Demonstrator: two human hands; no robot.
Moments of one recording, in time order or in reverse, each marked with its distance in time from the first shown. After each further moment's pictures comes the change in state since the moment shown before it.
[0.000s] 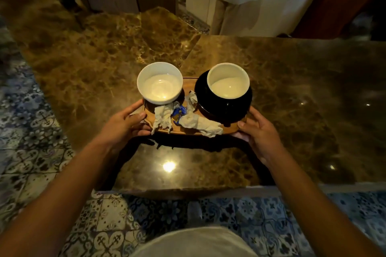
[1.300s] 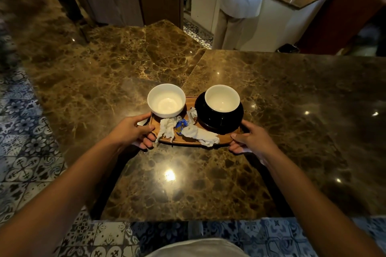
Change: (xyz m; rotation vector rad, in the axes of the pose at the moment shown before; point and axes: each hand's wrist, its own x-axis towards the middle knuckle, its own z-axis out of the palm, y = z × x) left_hand 0.080 0.010 -0.010 0.409 -0.029 -0.104; right_hand 0.071 -0.019 0.011 -0.418 0.006 0.223
